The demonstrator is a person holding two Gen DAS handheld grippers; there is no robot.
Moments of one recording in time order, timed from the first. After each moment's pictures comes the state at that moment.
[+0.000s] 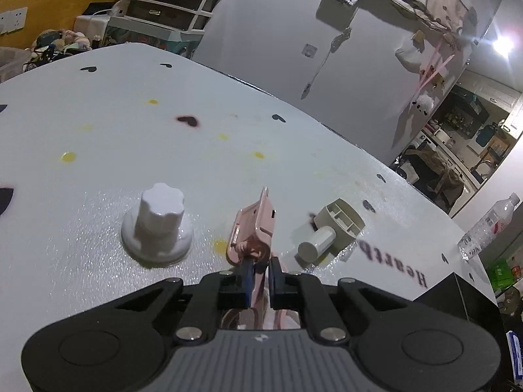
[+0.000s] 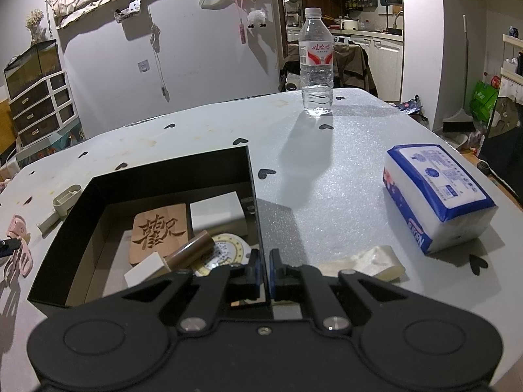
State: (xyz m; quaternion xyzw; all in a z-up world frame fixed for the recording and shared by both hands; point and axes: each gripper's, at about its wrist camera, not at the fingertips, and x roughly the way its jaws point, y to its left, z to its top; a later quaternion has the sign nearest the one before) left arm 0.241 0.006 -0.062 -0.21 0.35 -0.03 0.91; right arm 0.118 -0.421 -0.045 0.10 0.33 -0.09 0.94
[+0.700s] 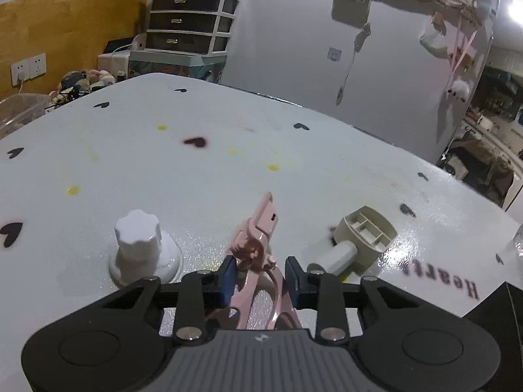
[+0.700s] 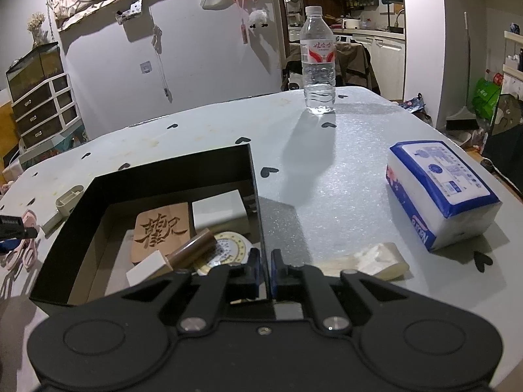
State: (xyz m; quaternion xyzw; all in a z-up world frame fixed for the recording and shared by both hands) left arm 0.267 -0.037 -0.064 -0.13 0.34 0.06 0.93; right arm 0.117 -0.424 -0.049 0.10 0.32 -0.08 0.94
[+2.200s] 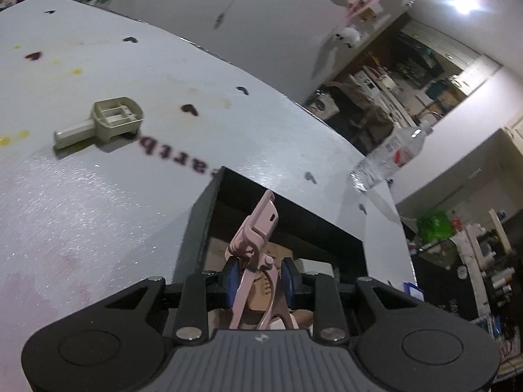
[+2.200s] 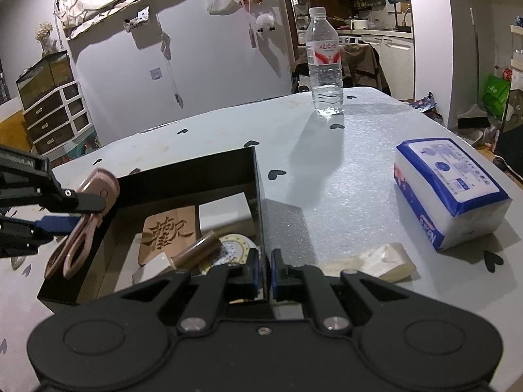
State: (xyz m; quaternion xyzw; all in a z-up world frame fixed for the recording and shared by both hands) left arm 0.223 -0.191 -0.017 -0.24 0.43 -0.15 0.86; right arm 0.112 -0.434 -0.052 0.12 0.31 -0.06 0.94
